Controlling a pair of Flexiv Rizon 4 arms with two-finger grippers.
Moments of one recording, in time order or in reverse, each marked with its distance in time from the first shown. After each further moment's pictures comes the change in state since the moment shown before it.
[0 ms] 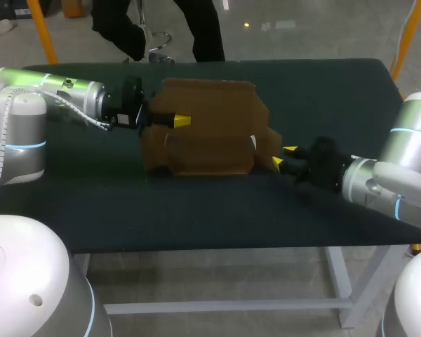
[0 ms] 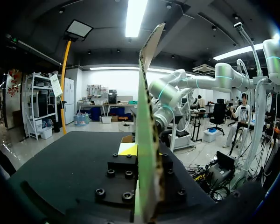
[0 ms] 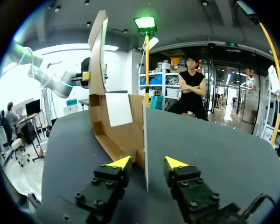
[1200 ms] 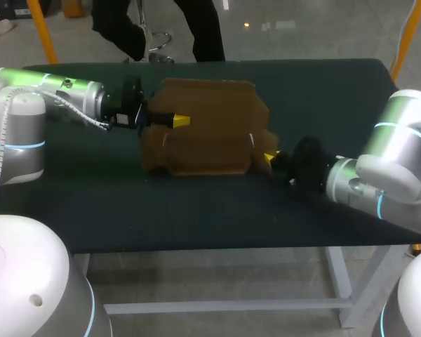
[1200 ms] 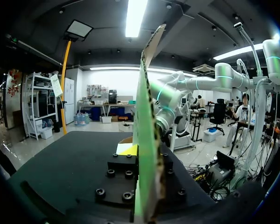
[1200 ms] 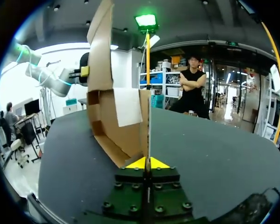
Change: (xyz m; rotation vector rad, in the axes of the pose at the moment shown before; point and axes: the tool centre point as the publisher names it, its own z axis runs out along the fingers) left arm 0.000 0.000 -0.002 0.000 -0.001 0.000; right arm 0.017 0.000 0.026 0.009 -0.004 0.005
